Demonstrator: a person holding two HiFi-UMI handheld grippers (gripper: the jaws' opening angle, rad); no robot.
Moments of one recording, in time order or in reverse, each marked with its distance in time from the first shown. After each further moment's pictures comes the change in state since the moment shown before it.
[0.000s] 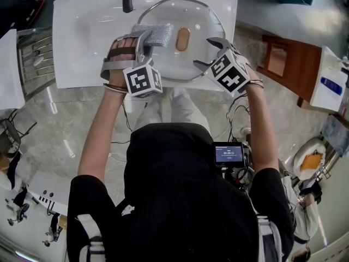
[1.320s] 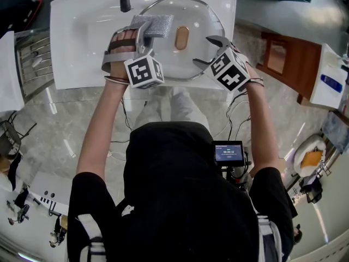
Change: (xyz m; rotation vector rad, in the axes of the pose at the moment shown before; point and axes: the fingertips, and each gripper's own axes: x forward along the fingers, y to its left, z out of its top) left arm 0.019 0.015 0.004 -0.015 -0.004 0.044; right arm -0.001 0.000 -0.001 0.004 0.005 0.001
